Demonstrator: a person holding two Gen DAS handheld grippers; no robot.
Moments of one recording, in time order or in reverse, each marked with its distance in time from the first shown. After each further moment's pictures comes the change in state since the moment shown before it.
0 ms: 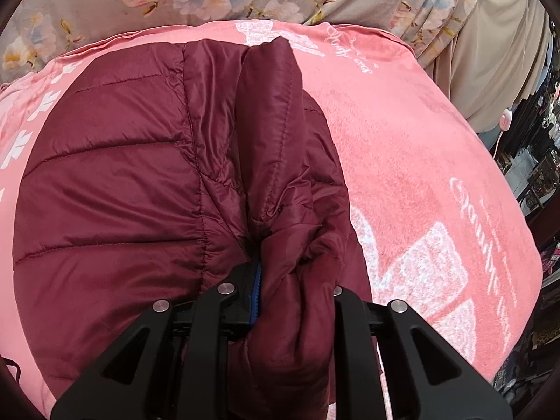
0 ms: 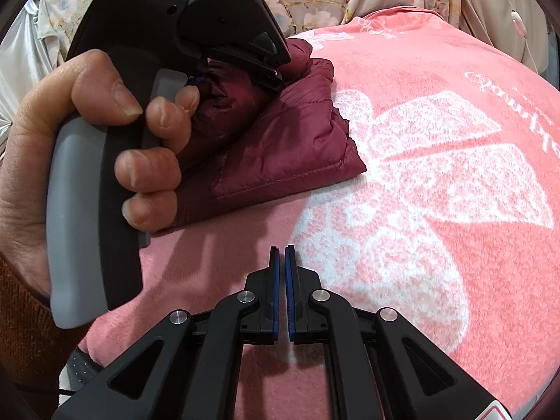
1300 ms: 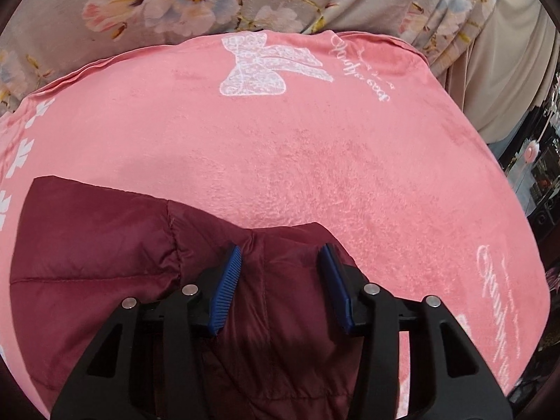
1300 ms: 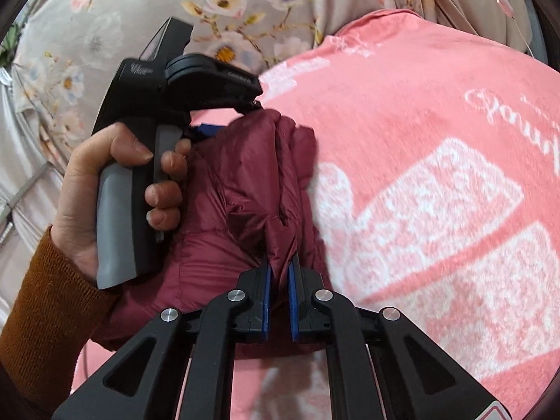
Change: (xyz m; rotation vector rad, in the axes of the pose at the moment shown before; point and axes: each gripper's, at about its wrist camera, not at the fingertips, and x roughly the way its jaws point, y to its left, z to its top) left arm 0.061 0.004 0.108 0.057 0.010 0.019; right arm 0.045 -0.045 0.097 0.162 -0.089 0.012
